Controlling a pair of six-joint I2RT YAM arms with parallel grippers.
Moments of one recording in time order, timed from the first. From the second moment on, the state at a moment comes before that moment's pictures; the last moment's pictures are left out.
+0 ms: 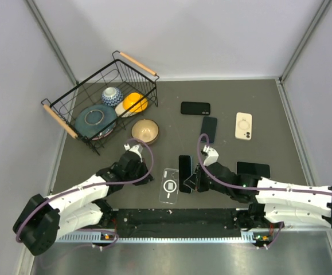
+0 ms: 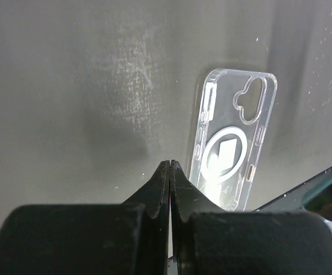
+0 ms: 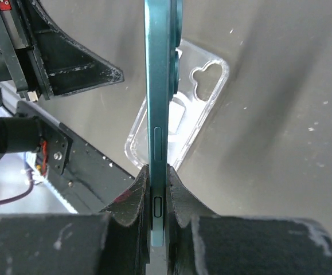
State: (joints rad) left arm -0.68 0.99 0.38 -0.21 0.08 -0.82; right arm 1.20 0.92 0.49 -0.17 0.28 0.91
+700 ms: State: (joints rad) left arm -0.76 0.94 0.17 0.08 0.21 -0.96; right arm 1.01 1.25 0.37 0.21 -0.21 1.17
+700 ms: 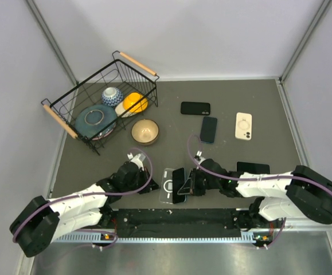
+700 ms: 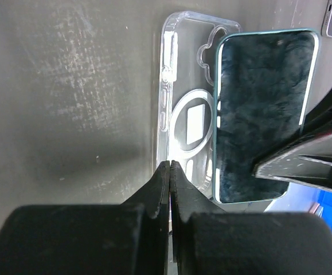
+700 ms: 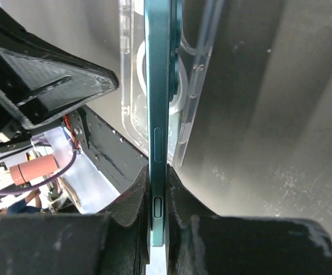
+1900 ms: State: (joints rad) left arm -0.78 0.94 0.12 0.13 0.22 -1.00; right arm 0.96 1.58 0.47 0.46 -0.40 1.15
